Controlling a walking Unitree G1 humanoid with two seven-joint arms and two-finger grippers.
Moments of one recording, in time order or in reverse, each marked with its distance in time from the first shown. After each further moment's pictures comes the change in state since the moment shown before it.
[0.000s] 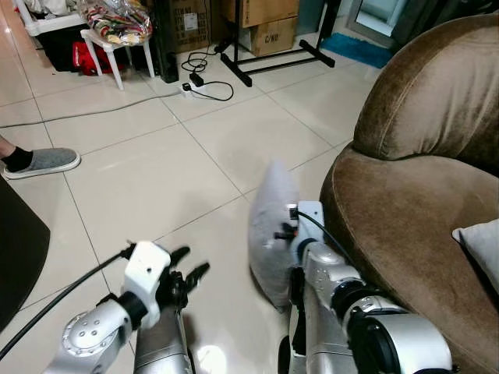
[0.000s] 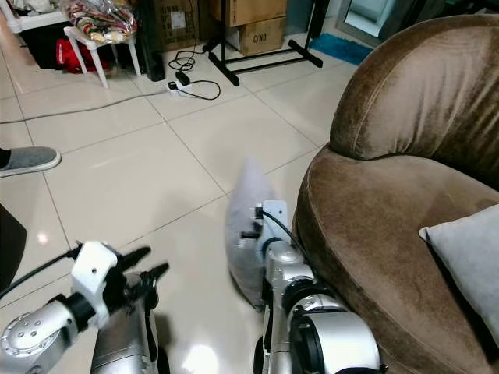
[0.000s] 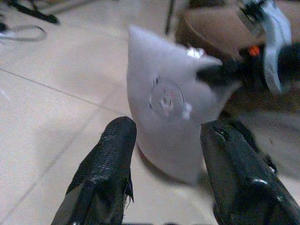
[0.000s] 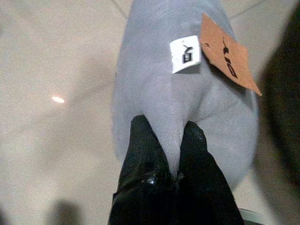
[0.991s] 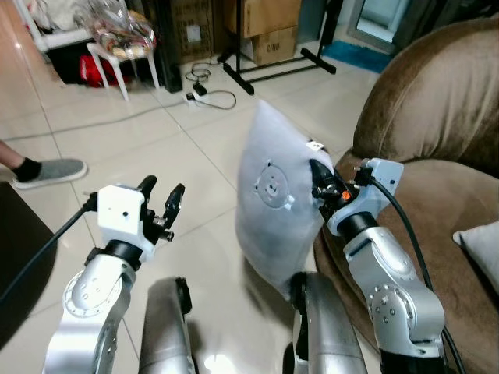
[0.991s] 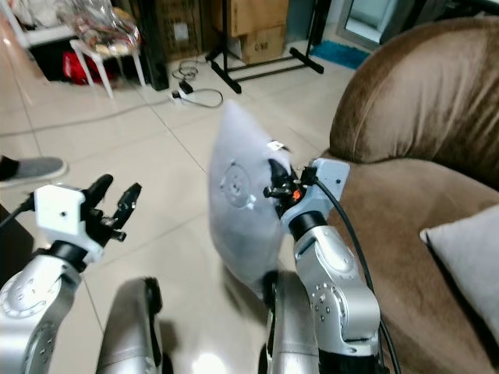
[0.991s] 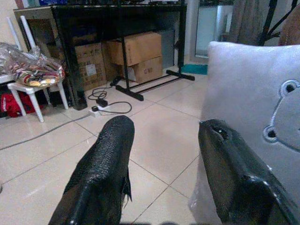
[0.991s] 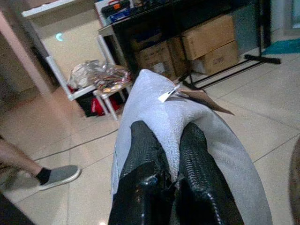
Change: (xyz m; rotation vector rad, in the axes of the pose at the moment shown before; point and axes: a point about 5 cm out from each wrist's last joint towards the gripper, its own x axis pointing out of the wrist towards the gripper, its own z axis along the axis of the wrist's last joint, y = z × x) left arm 0.016 0.028 0.063 0.026 -0.296 0.351; right arm -0.121 0.009 0.095 0.086 -0.568 0.153
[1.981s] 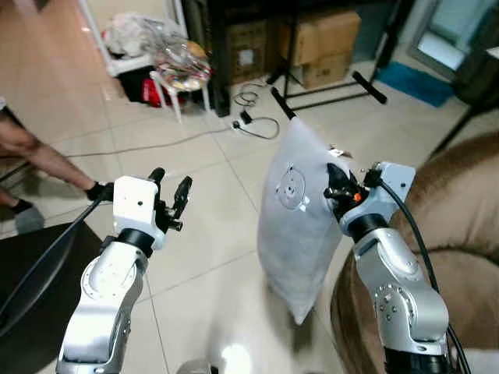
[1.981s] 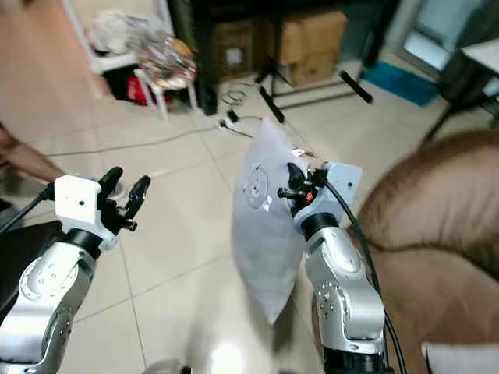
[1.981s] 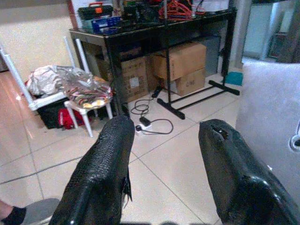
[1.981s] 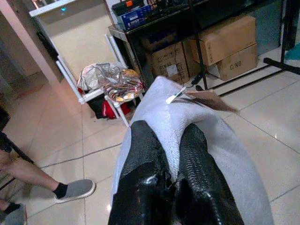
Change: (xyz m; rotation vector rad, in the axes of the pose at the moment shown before) left arm 0.018 -0.005 -0.001 0.027 -0.014 -0.003; right arm 0.000 -0.020 -0.002 -0.035 0.005 -0.124
